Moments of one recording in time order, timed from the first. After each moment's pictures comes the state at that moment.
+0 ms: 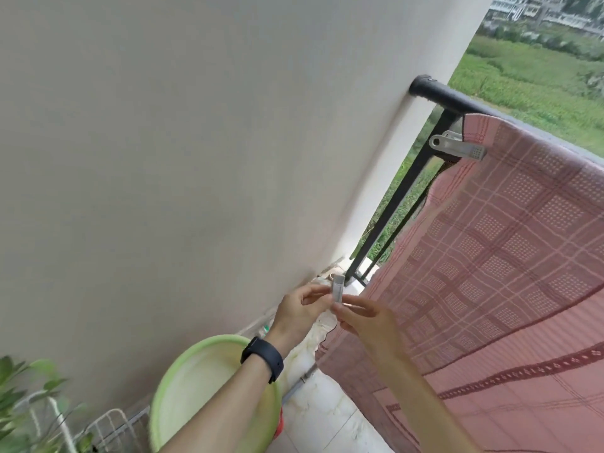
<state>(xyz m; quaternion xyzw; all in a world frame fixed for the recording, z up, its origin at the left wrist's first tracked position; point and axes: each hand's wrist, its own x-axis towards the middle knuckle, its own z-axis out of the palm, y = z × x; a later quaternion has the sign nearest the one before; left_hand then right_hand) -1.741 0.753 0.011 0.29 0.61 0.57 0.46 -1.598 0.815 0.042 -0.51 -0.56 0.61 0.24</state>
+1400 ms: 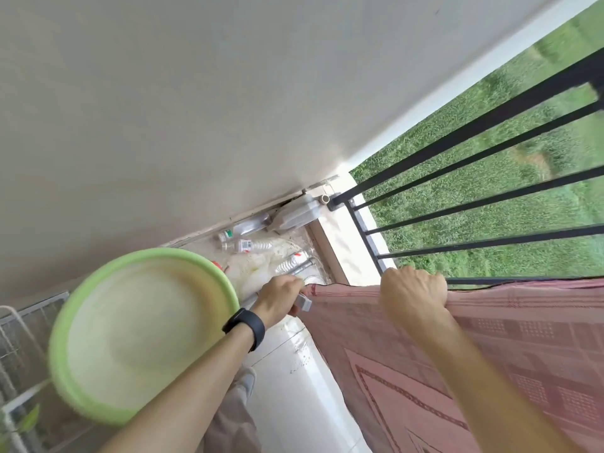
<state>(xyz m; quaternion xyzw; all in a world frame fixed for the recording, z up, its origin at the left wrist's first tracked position) -1.755 0.812 -0.257 0.11 0.62 0.45 0.64 -1.666 0.924 -0.081 -0.47 -0.76 -0.11 -0.44</state>
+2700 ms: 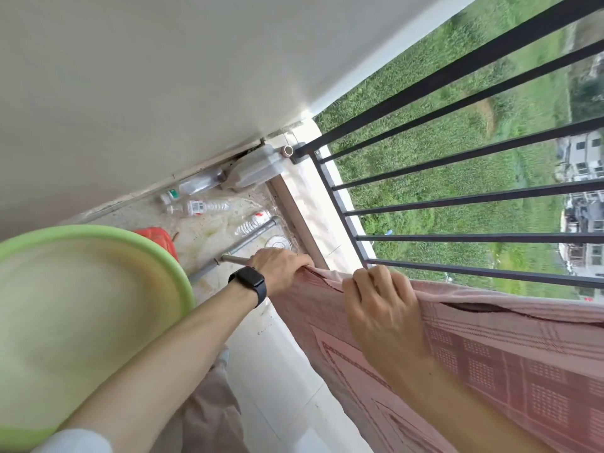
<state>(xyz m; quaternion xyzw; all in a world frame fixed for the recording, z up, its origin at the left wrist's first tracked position) -1.708 0.897 -0.358 0.64 0.64 0.23 0.37 -1.605 0.900 -0.134 -0.24 -0.92 -0.23 -0.21</state>
